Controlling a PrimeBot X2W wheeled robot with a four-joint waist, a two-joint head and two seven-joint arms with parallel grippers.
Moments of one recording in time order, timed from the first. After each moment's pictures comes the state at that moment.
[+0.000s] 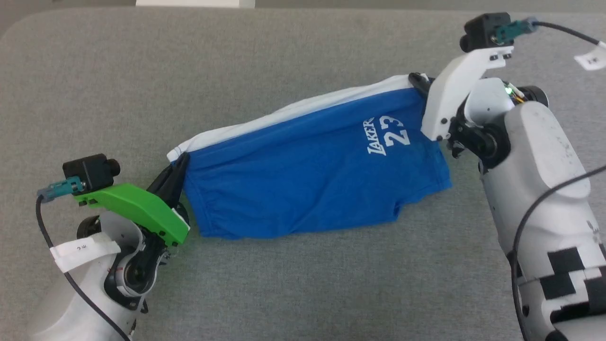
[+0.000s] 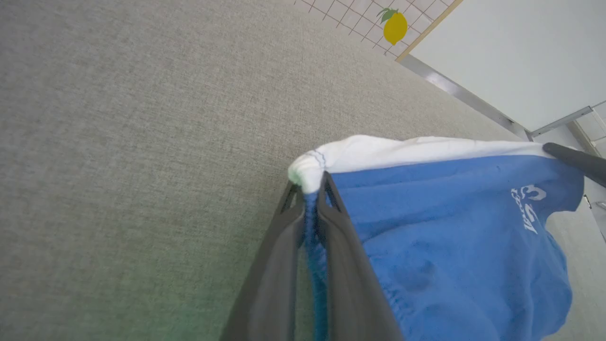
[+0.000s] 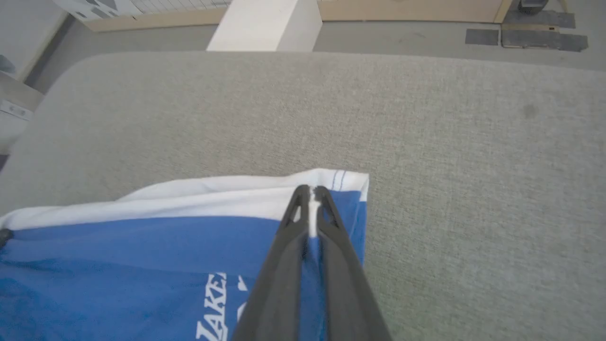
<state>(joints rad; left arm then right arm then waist) -0.38 0.48 -0.44 0.15 -1.08 0.08 0.03 -0.87 -0.05 0.08 0.65 0.35 0.13 0.53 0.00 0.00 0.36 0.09</state>
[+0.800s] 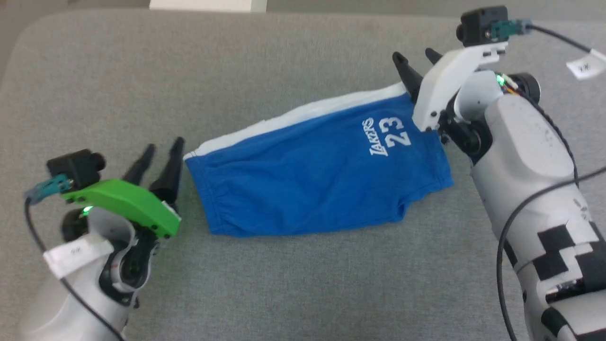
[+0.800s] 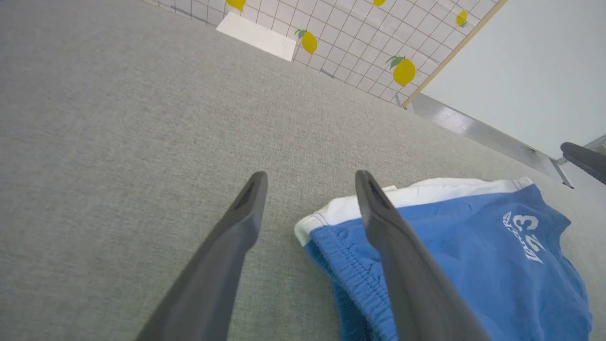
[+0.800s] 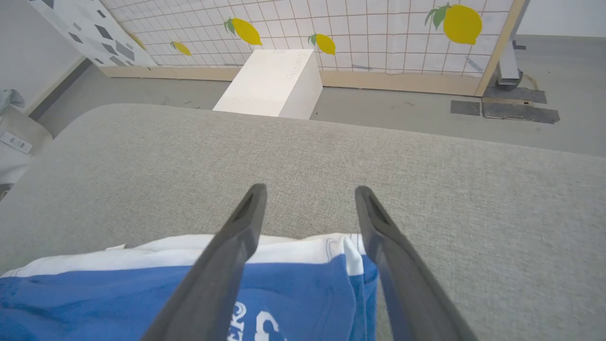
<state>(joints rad) -0.40 0.48 -0.42 0.17 -1.03 0.09 -0.05 -1.00 -0.05 0.17 0.93 0.36 0.13 0.19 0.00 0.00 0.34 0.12</state>
